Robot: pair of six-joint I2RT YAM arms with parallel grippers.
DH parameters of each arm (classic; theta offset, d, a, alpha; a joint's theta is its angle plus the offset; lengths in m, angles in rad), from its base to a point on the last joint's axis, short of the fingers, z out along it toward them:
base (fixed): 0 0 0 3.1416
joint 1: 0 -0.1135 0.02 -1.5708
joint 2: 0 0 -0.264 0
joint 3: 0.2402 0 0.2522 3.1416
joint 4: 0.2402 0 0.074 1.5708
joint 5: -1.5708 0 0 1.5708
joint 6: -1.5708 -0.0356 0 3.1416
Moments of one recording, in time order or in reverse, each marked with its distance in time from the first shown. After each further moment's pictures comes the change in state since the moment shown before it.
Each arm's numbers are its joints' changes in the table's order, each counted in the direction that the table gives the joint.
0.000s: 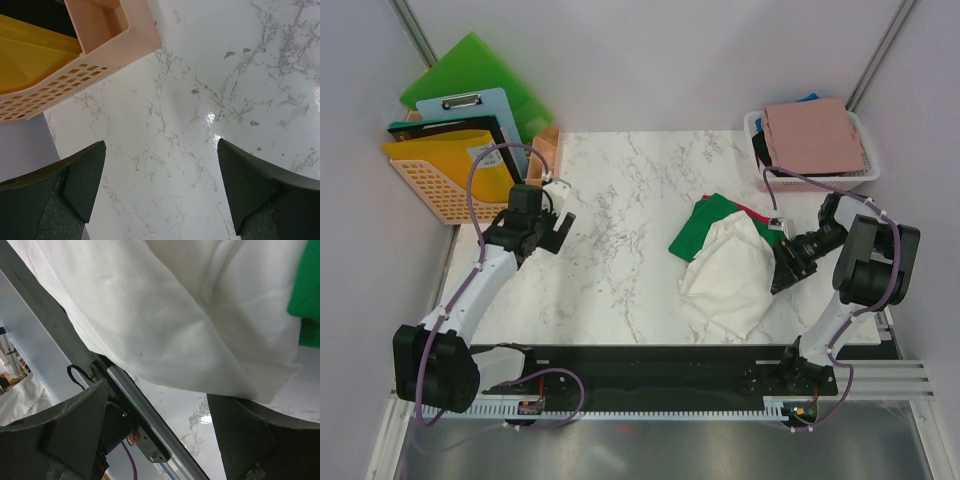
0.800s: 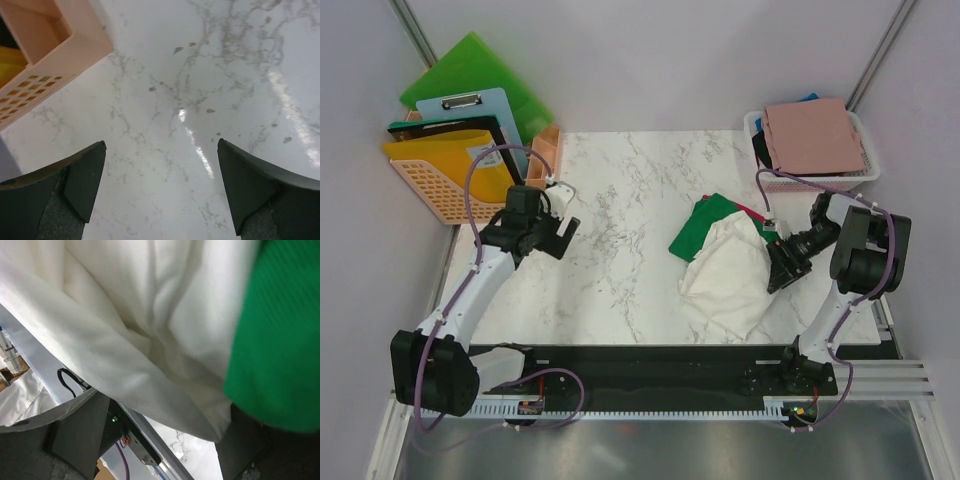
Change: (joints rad) left arm -0.003 0.027 0.004 0.046 -0.093 0.000; right arm -0.023 -0.098 0.029 -0.053 -0.040 -0.034
